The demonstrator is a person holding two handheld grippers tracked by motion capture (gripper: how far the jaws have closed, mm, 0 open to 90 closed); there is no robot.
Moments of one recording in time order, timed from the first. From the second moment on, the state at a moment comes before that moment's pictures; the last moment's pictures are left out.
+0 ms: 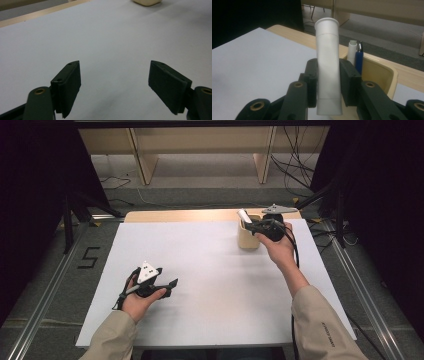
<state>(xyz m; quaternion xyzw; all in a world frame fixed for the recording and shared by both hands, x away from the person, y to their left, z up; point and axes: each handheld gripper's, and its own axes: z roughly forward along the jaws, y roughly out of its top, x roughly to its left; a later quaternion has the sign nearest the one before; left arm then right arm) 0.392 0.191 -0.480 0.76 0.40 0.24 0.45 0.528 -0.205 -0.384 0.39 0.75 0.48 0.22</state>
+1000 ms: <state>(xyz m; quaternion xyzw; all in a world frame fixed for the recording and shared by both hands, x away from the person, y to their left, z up) 0.392 0.191 -0.480 0.76 0.40 0.24 0.45 0.541 -0.215 -0.390 0.42 0.74 0.47 0.23</state>
